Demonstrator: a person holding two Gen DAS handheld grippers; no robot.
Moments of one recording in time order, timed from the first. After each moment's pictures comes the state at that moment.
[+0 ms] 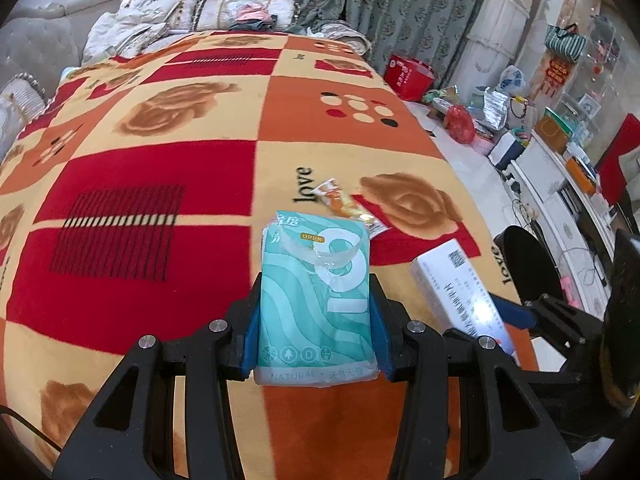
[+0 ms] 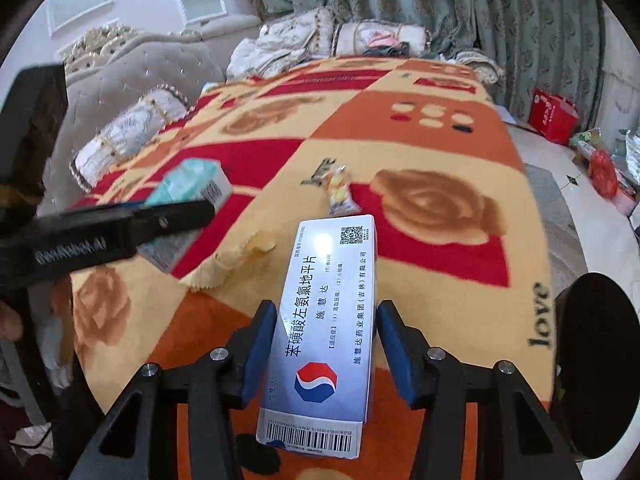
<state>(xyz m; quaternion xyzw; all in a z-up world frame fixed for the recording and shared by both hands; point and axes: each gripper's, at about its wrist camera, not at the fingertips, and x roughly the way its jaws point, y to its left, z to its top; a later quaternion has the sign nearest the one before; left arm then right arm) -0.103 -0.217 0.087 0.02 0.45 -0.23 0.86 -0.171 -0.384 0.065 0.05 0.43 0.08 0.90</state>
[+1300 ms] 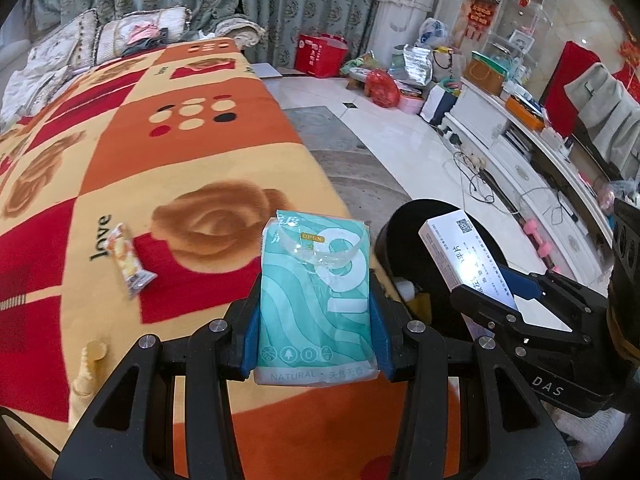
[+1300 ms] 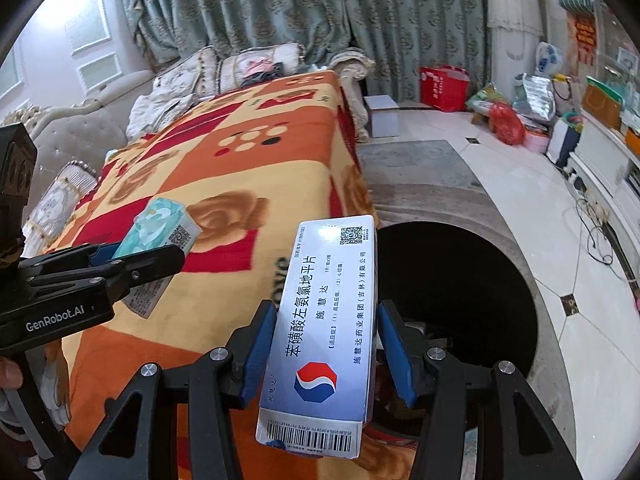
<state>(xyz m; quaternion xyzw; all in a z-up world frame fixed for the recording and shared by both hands) -0.128 -0.401 0.081 0.09 0.44 -0.35 0.82 -0.239 -0.558 0.075 0.12 0.40 -0.08 0.90</state>
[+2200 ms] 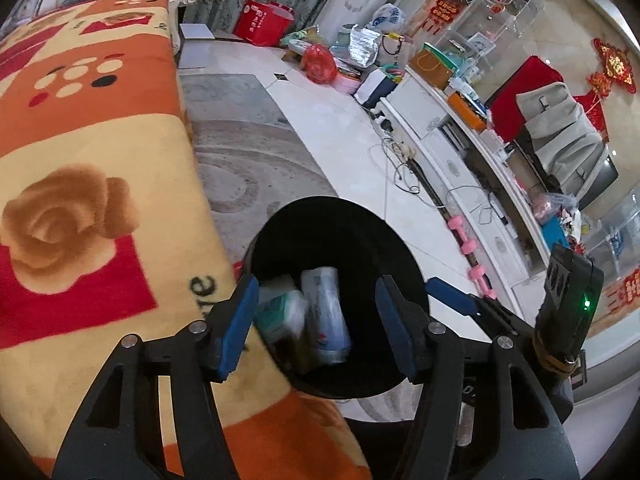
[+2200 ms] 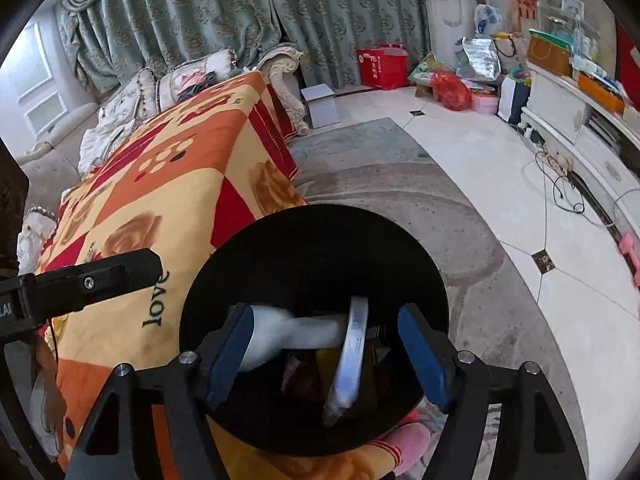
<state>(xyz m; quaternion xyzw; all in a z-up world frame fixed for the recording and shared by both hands) -0.124 -0.484 0.062 0.01 0.50 -0.45 0.74 -0.261 -0.645 0.048 0.18 0.41 -0.16 0.88</state>
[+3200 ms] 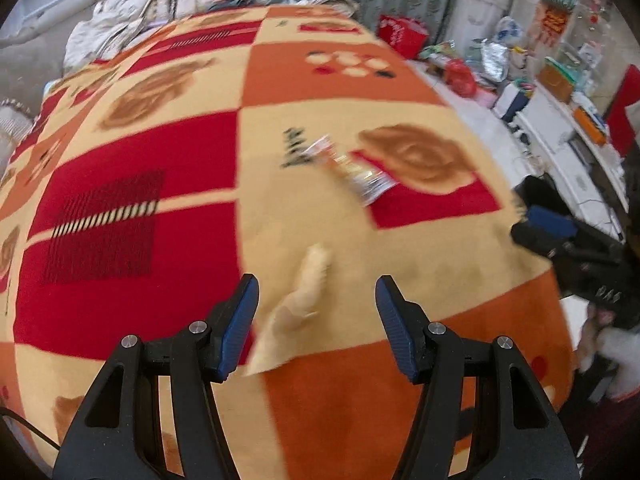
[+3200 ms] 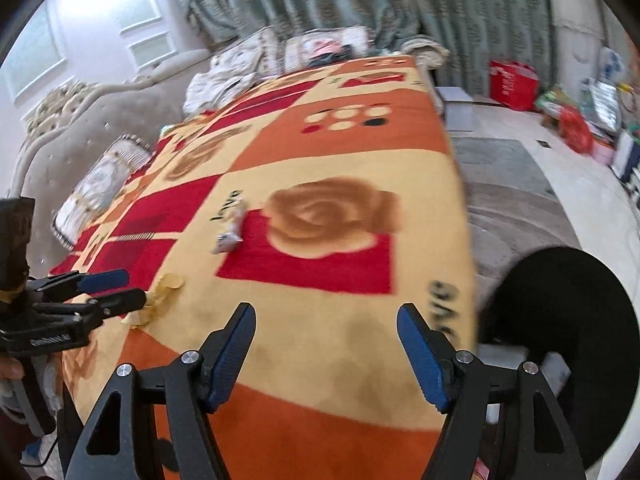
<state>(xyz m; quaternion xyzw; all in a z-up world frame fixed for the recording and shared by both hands) -0.092 -0.228 0.051 0.09 0.49 -0.23 0.83 -0.158 -0.473 0.053 0.12 0.42 0.04 0.90</state>
